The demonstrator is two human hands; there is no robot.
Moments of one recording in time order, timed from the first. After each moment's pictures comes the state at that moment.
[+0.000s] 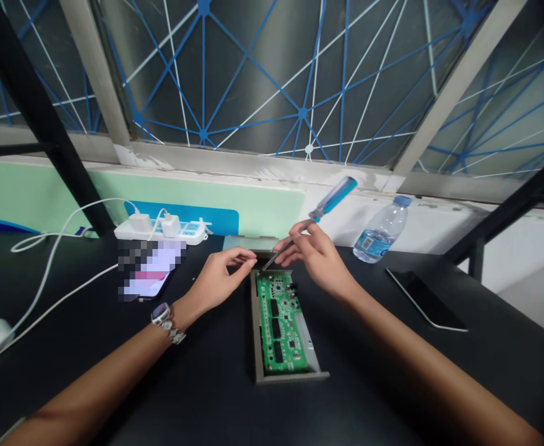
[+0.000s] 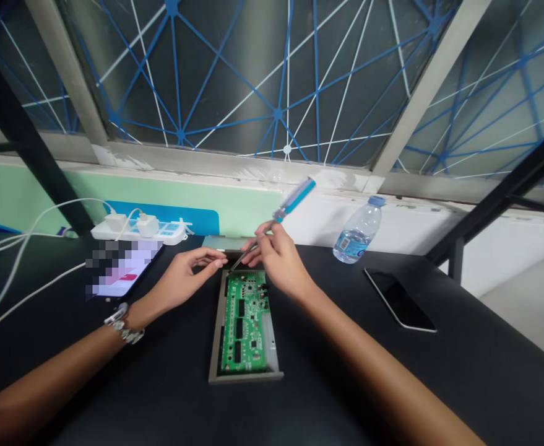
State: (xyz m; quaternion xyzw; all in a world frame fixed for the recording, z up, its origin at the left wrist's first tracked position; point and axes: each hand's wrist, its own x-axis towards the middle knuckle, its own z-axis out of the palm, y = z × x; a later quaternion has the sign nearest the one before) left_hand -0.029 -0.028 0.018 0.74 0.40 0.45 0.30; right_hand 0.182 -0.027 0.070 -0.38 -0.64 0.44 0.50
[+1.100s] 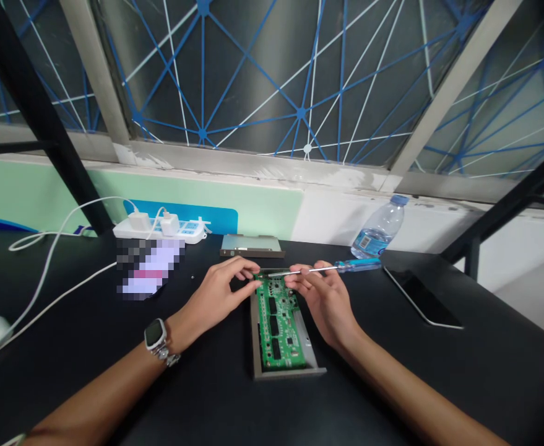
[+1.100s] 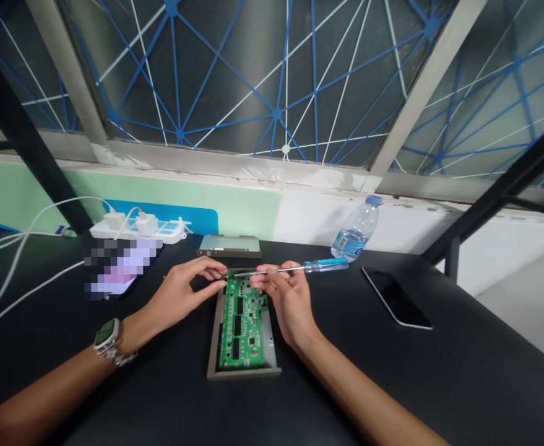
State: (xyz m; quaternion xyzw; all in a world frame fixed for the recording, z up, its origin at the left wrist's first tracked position) left_hand -0.027 -0.054 0.014 0.80 0.37 0.43 0.21; right_hand 0.188 -0.075 0.015 -0.34 -0.38 0.56 0.66
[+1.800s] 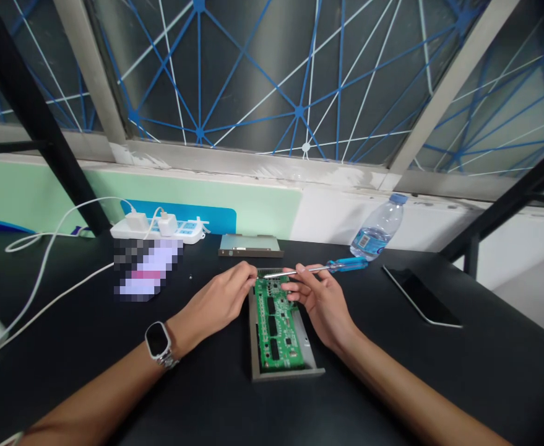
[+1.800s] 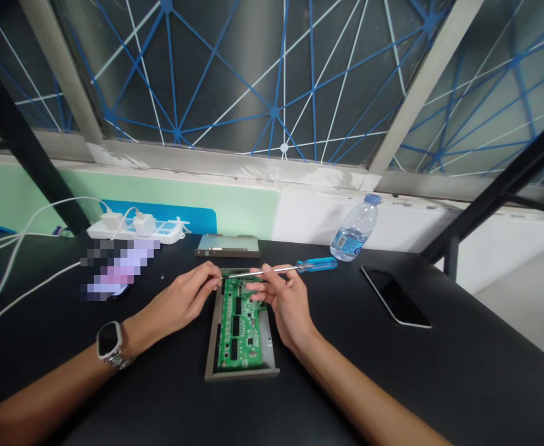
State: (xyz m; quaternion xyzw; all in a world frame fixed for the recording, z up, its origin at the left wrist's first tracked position) left_hand -0.026 -0.063 0.013 0.86 0.36 0.33 0.15; right_hand 0.187 -0.076 0.011 -0.38 -0.36 0.58 0.63
